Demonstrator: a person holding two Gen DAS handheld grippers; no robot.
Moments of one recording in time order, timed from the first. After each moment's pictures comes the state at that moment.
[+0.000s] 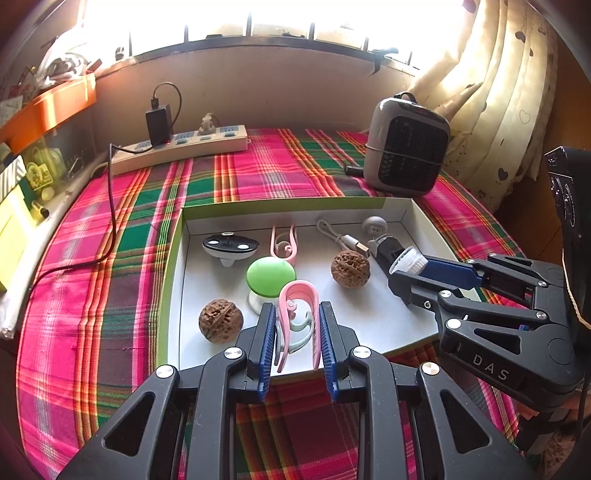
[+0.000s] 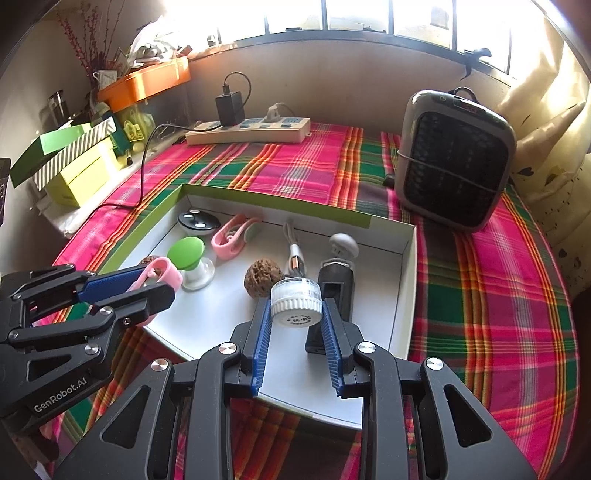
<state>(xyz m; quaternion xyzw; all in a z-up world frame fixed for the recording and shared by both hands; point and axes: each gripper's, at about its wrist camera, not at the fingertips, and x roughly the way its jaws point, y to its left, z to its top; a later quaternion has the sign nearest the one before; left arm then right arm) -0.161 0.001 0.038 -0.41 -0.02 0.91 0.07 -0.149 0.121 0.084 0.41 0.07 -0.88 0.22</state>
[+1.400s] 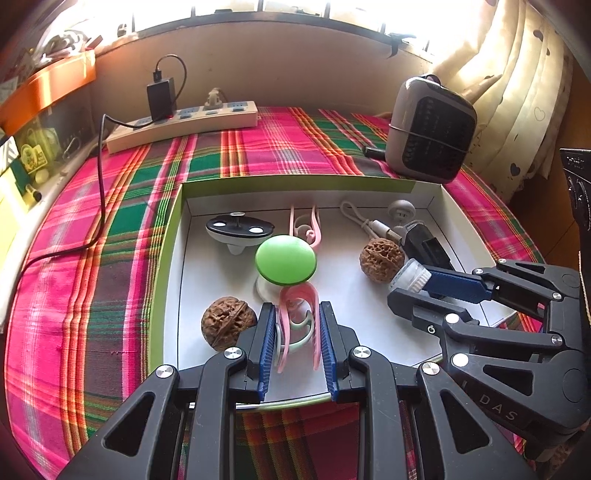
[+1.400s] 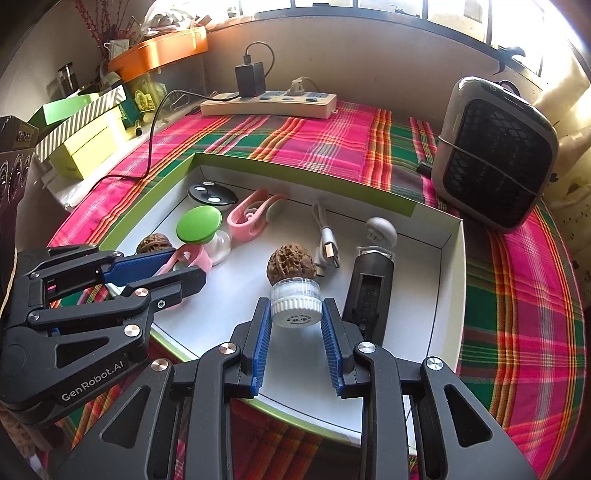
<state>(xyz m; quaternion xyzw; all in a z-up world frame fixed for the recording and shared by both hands) -0.181 -0.009 0.016 -0.43 -0.03 0.90 0.06 -0.156 0.094 0.065 0.44 0.10 -0.86 0.23</state>
